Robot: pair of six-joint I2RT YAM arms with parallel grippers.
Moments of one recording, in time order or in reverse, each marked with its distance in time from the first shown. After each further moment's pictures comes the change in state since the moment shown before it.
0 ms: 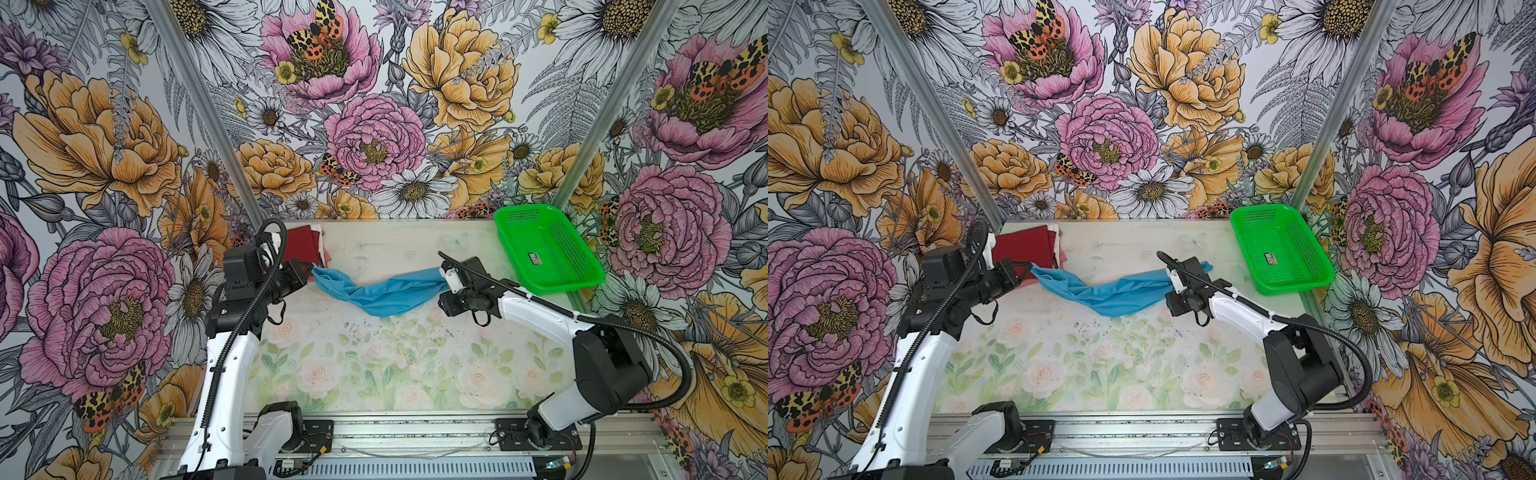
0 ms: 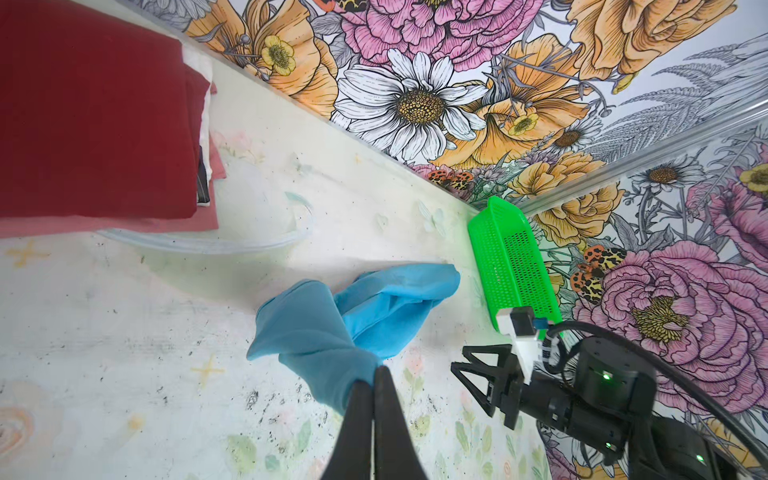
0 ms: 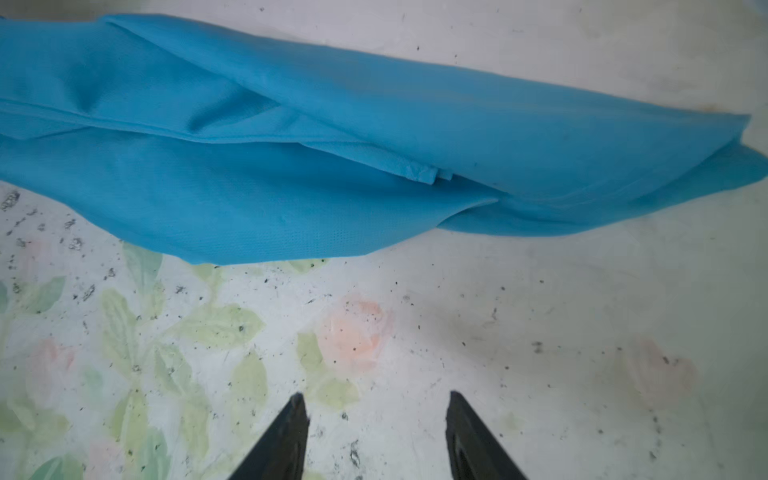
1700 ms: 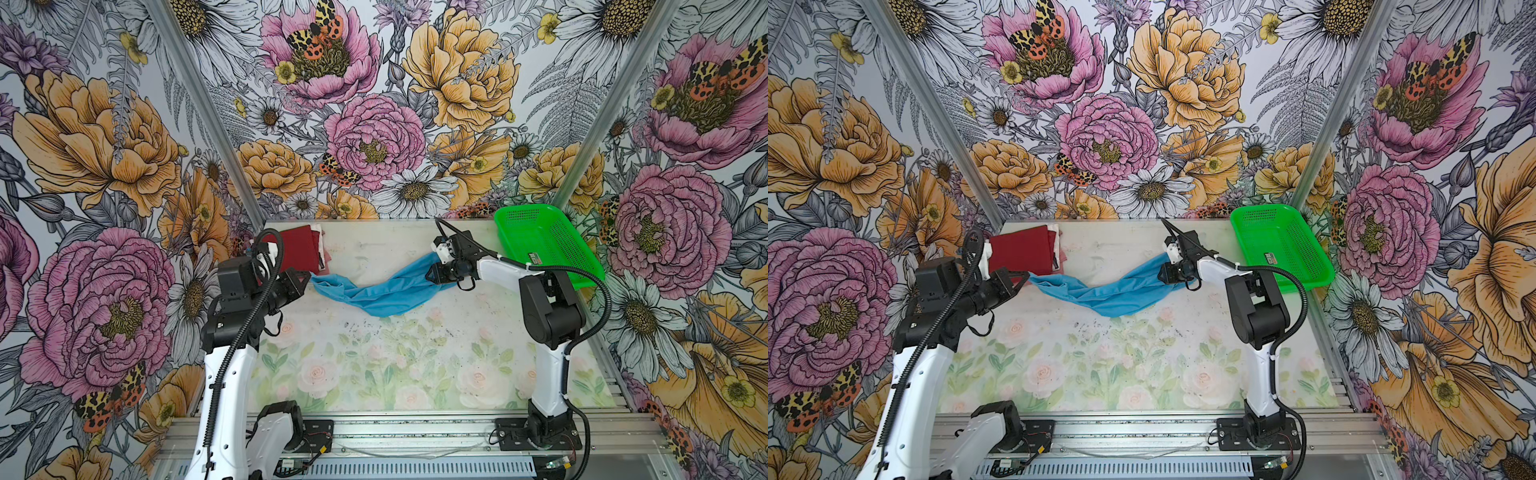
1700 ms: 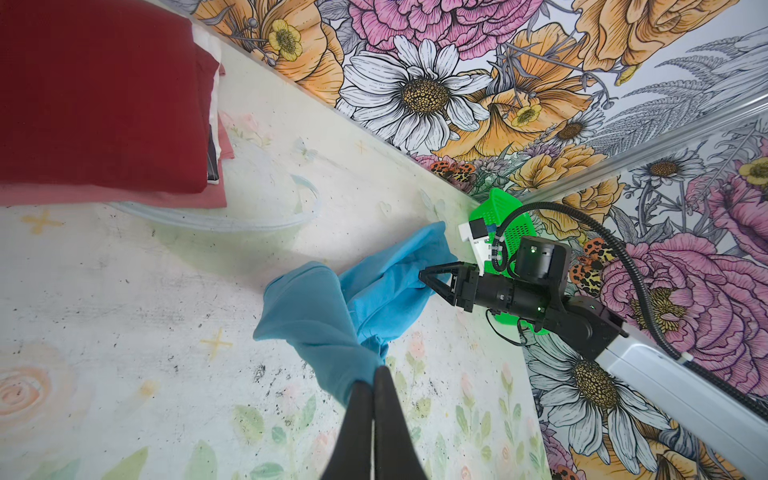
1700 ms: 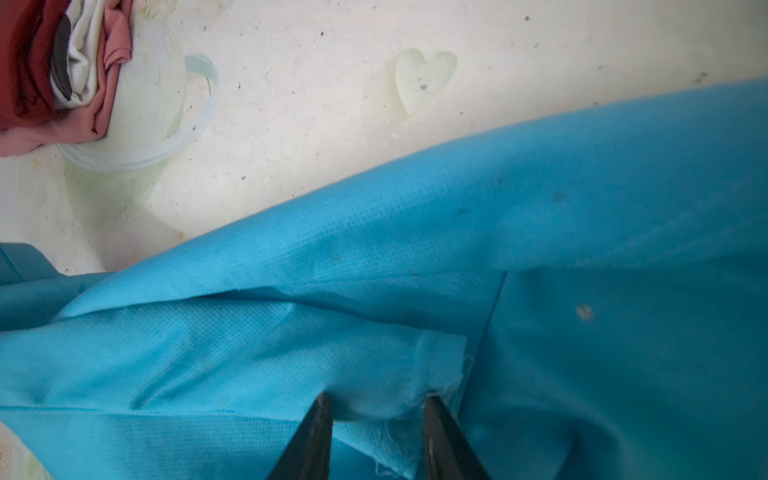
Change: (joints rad) left arm 0.039 -0.079 -0.049 -0.053 0.028 0.020; right arm -0.150 0.438 0.415 0.077 -0.312 0.022
